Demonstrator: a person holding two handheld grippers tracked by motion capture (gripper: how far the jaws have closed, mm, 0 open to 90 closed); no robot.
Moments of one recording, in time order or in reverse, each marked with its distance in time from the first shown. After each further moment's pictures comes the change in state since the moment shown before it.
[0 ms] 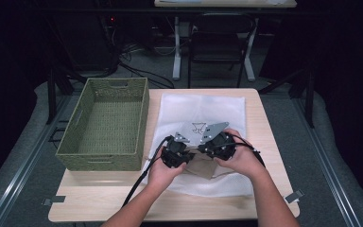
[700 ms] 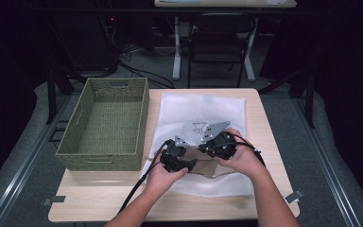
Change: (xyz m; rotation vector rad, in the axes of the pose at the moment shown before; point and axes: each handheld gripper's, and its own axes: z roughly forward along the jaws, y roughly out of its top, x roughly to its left) left arm -0.005 -0.015 0.001 0.013 0.066 0.005; right arm -0.003 -0.003 0.000 -0.002 0.004 0.012
